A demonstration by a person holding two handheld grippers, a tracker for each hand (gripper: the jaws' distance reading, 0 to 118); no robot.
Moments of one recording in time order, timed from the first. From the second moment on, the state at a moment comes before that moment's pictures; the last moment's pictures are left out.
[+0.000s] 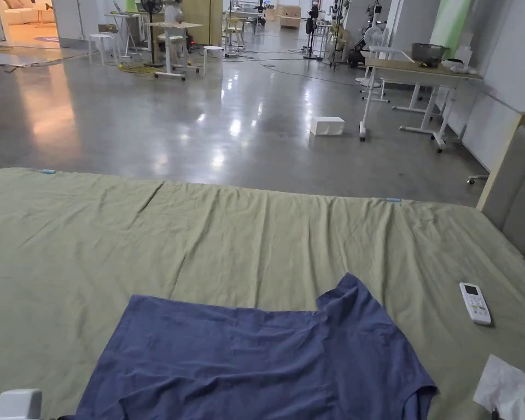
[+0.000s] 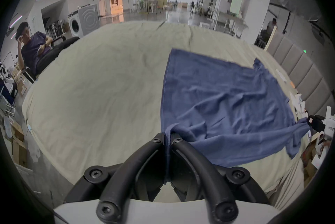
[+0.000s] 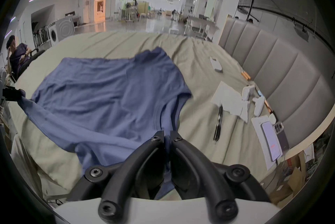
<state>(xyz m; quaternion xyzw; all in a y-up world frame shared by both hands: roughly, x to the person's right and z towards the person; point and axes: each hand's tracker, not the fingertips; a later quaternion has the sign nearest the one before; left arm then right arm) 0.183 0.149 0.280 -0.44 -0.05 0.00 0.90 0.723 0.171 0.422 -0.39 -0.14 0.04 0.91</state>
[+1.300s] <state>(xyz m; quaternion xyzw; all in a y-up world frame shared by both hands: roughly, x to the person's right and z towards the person) 0.298 0.263 0.303 -0.10 -0.05 -0.05 0.99 0.615 0.256 0.369 -0.03 -0.15 0.08 0.99</state>
